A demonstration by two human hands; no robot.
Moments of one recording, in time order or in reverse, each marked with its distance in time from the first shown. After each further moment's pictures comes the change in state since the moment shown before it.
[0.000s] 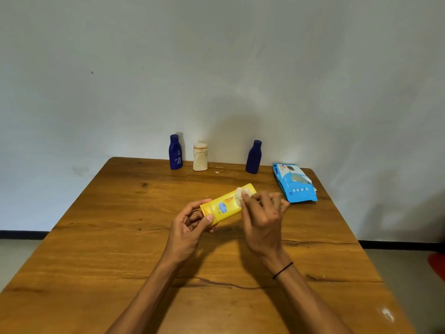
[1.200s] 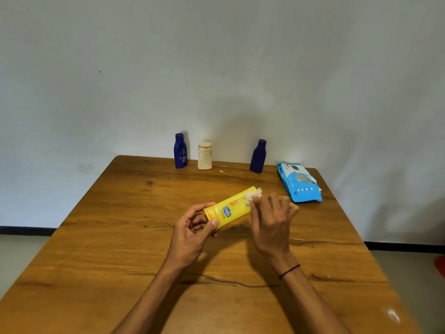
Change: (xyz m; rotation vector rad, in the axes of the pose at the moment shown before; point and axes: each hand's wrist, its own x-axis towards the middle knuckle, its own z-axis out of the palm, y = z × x) left_hand -0.014 -0.002 -0.004 0.119 0.015 0.055; right_hand -0.009 0.010 0.002 -0.070 0.007 0.026
